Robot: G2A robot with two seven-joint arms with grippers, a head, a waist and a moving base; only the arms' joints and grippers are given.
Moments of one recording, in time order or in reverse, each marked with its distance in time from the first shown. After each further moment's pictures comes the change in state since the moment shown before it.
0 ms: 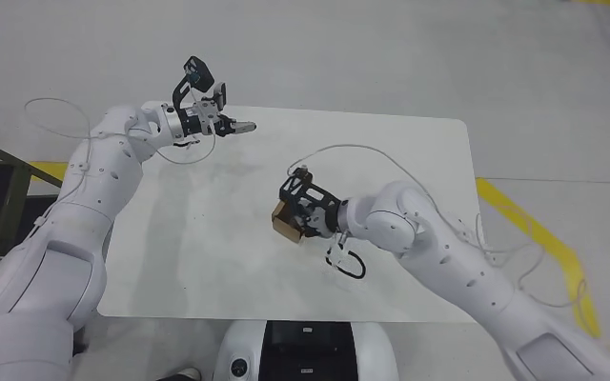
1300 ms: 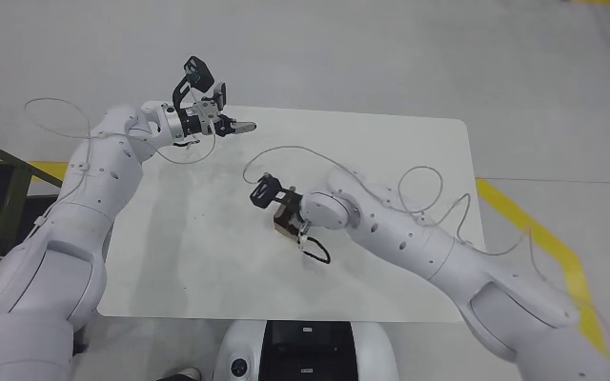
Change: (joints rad) left arm 0.000 0.000 0.000 0.000 0.000 0.000 0.000; right arm 0.261 -0.235 -0.284 0.413 -0.012 0.058 0.137
